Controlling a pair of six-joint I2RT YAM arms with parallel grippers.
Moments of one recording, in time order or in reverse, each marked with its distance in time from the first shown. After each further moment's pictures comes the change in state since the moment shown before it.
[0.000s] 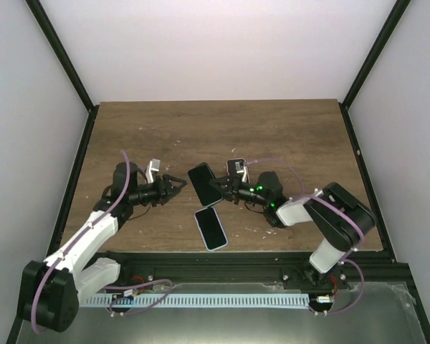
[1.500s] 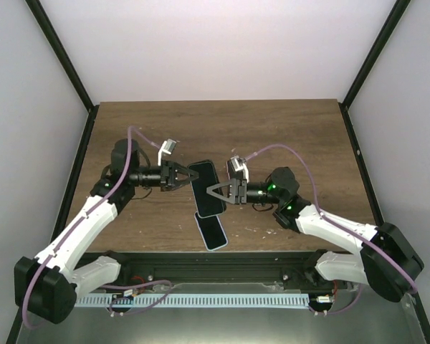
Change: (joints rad) left arm -0.081 0.084 0.308 -0.040 0.308 -0.012; right arm 0.078 -0.418 0.110 -0.401 -0.193 -0.264
